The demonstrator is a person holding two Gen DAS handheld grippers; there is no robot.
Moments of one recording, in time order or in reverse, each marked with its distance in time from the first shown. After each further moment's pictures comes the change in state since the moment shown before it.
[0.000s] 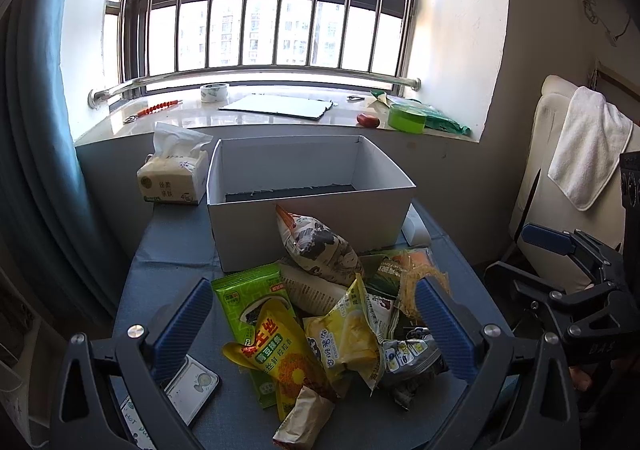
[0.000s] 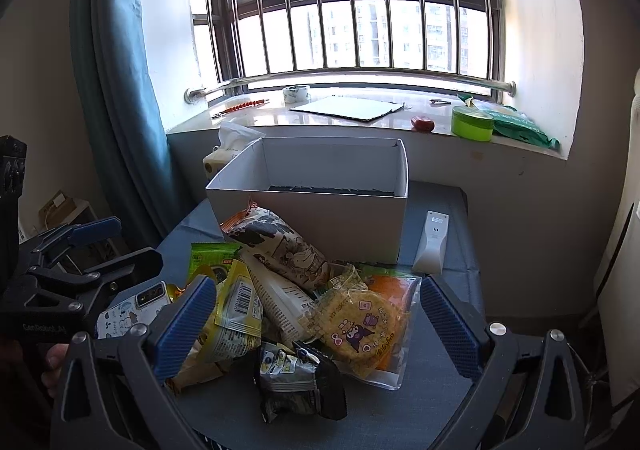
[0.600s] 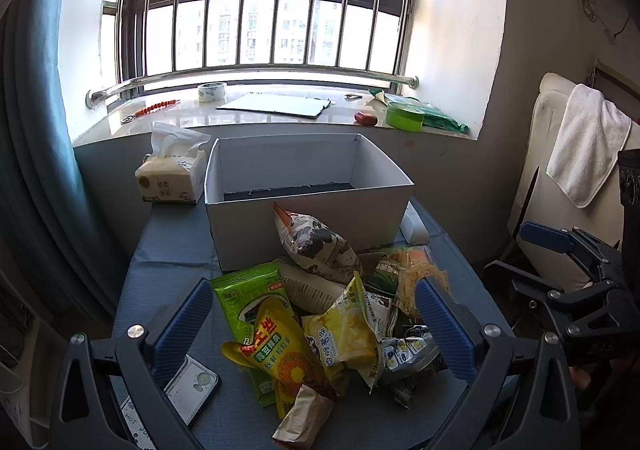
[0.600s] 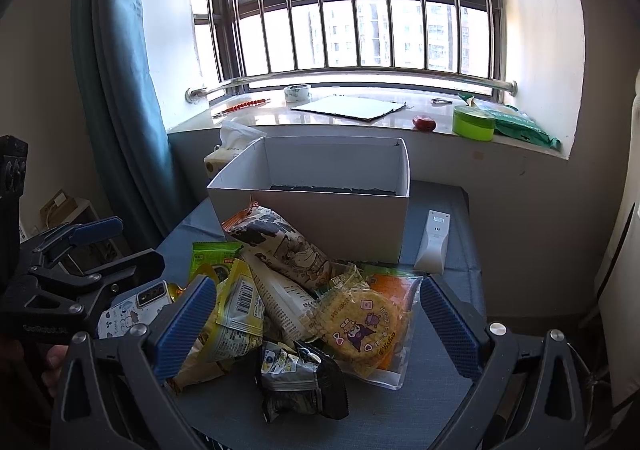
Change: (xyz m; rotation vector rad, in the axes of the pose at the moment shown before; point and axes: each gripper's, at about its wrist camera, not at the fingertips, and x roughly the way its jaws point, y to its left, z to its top) left arm 0.000 -0.001 0.000 0.007 0.004 -0.006; right arm 0.001 0.000 -0.001 0.001 0.001 0.006
